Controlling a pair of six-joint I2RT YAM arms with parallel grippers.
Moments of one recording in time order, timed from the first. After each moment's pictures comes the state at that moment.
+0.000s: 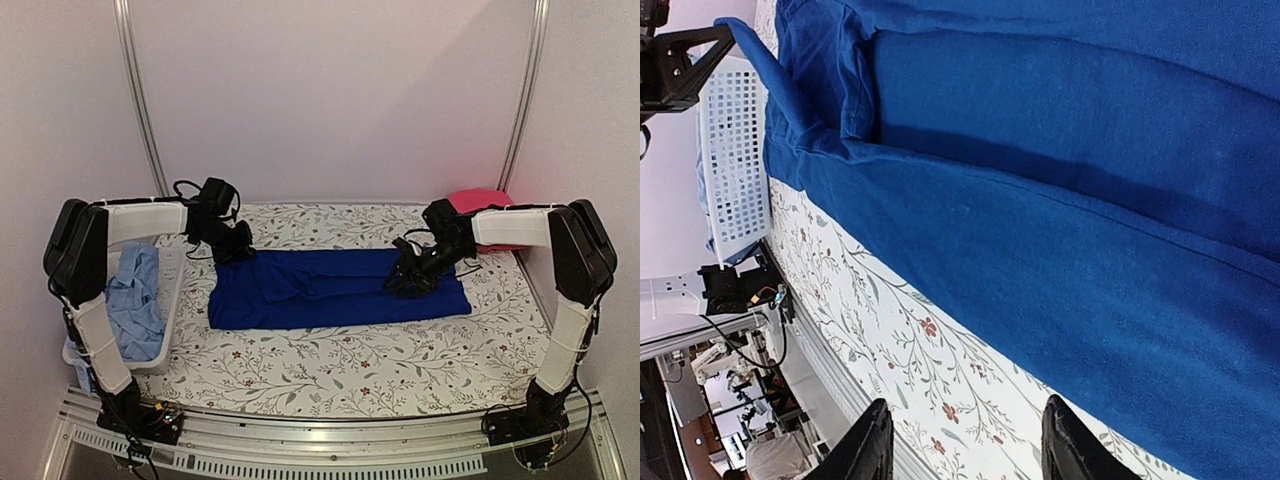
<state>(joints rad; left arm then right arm) -0.39 1.86 1.32 -0.44 0.14 -0.73 0.43 1.89 1.26 -0.61 -0.74 0.34</state>
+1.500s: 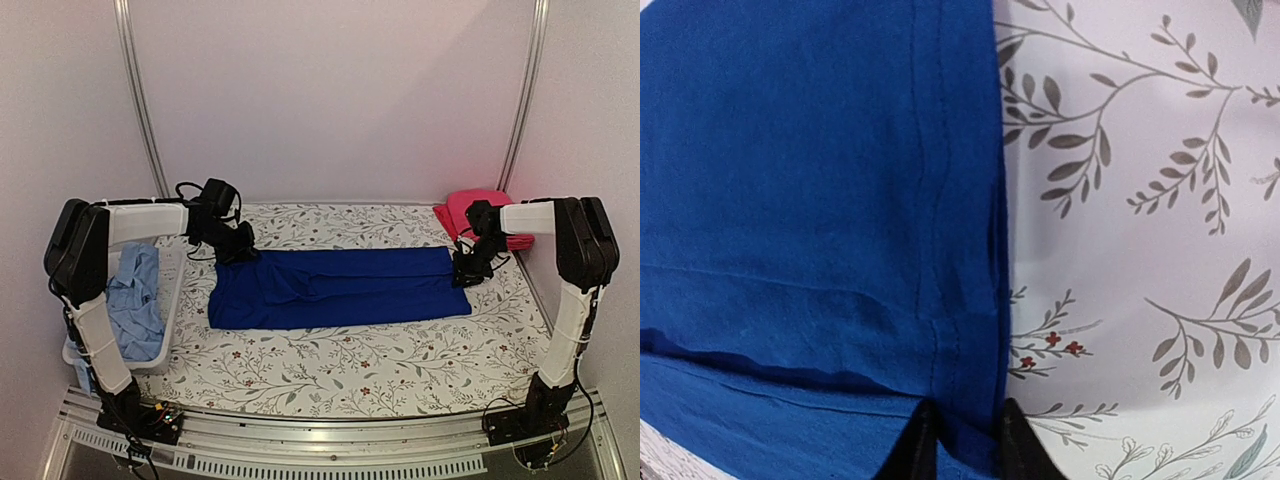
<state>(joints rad) -0.38 1.87 1.31 -0.42 0.20 -0.72 0.14 1.97 1.32 -0.74 -0.16 0.18</state>
